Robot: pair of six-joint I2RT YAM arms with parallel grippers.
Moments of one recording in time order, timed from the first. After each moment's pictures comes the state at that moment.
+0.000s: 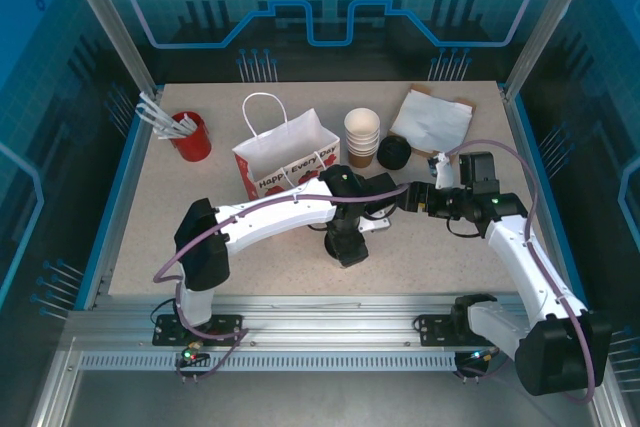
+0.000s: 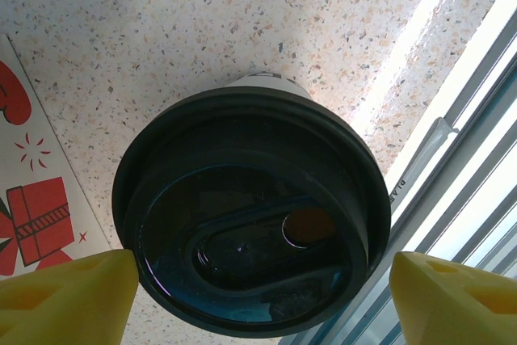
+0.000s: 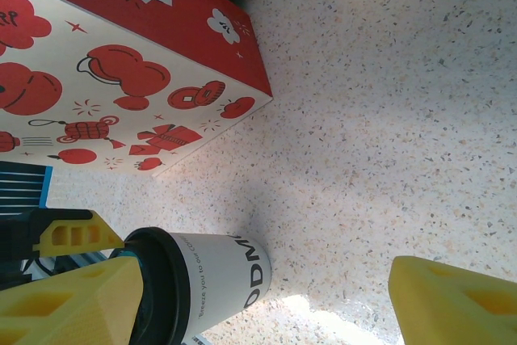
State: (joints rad) left arm -1.04 1.92 1.75 -1.34 -0.04 0.08; right arm 0.09 1.04 0.80 -0.66 -0.62 0.30
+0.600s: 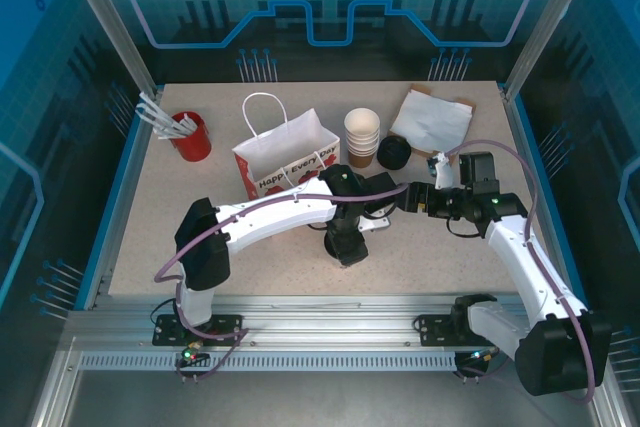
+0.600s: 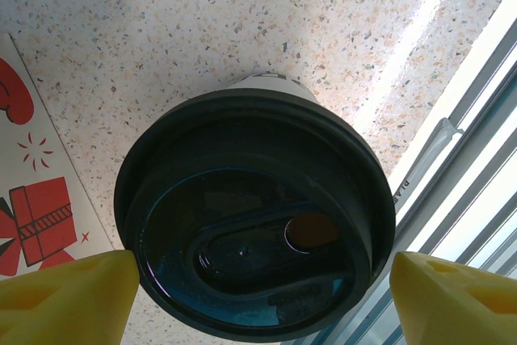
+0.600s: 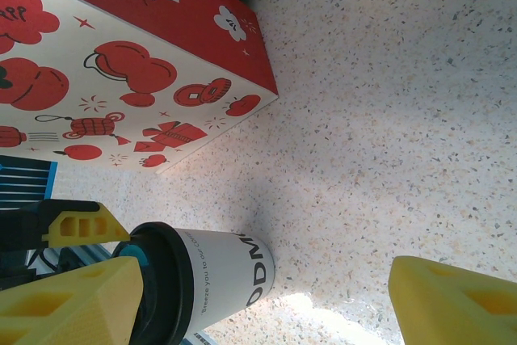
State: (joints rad) left arm -1.04 1.92 1.75 -1.34 -0.04 0.08; right arm 0.09 1.04 0.80 -0.66 -0.63 0.30
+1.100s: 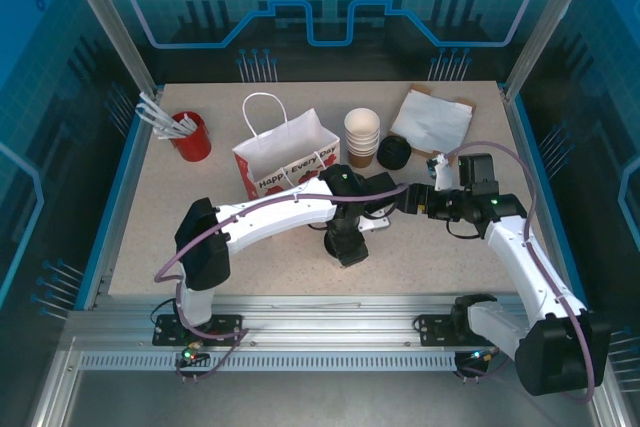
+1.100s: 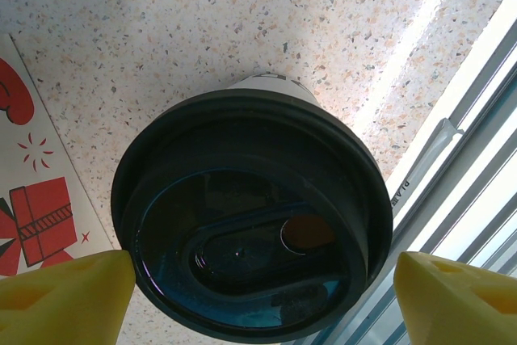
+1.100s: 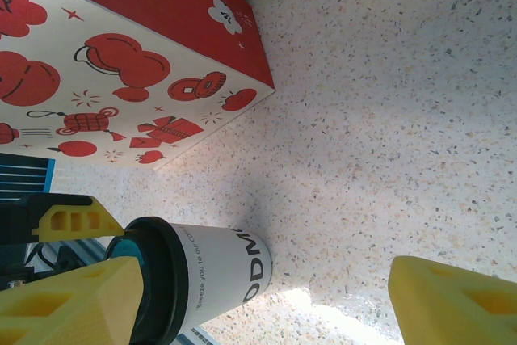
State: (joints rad) left arm -1.04 1.92 1.75 -1.33 -0.04 0.08; right arm 0.09 1.04 0.78 -0.66 -0.63 0.30
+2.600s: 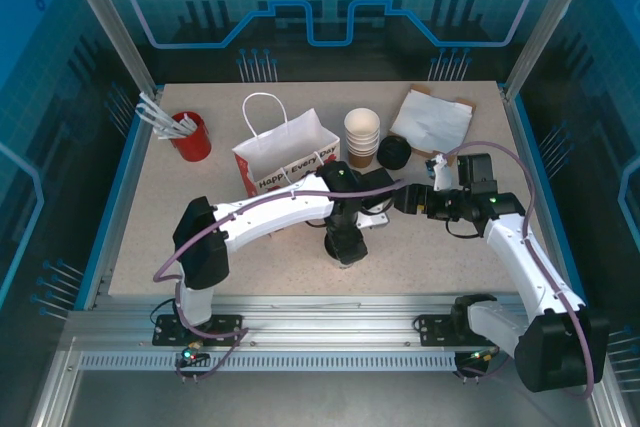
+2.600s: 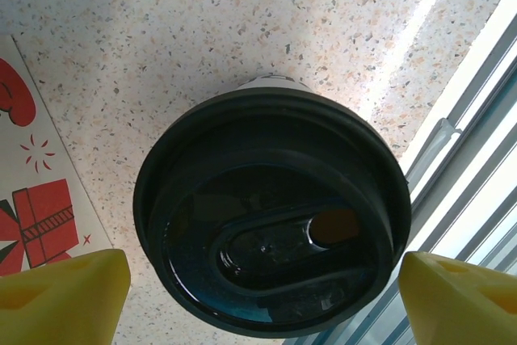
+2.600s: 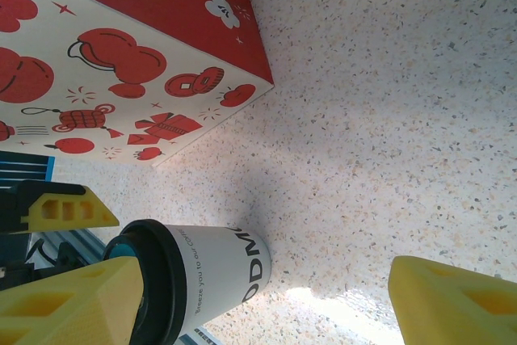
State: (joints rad) left arm -1.02 1.92 1.75 -1.33 -0.02 0.10; right arm 0.09 1.05 0.78 -0.66 -0.64 0.29
